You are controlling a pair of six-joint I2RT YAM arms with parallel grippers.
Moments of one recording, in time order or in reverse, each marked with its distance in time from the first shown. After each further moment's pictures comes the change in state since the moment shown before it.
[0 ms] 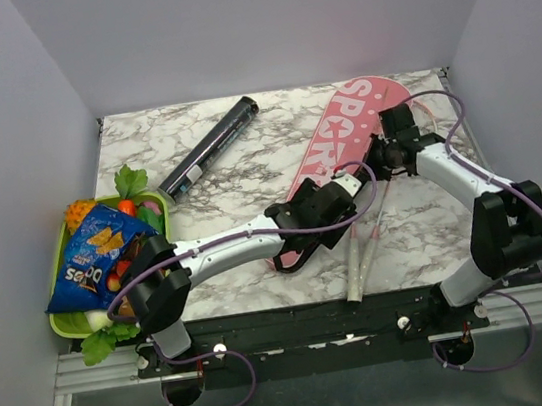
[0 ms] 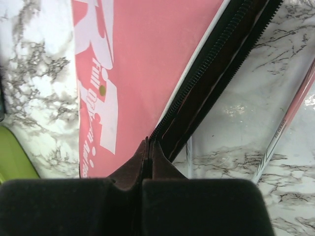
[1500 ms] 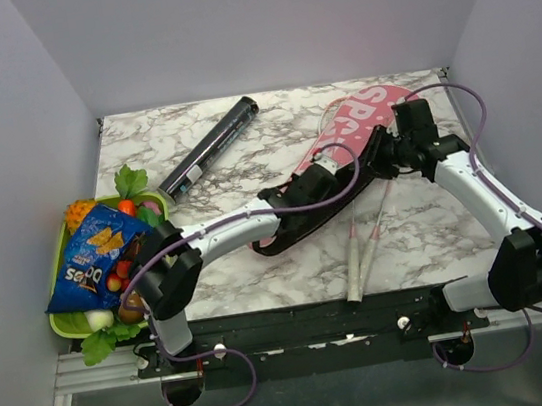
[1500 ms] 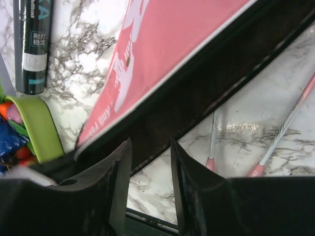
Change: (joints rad) left arm 0.108 0.085 0.026 0.035 -0.106 0.049; right arm 0.004 -0.219 0.005 -0.085 -0.079 -0.016
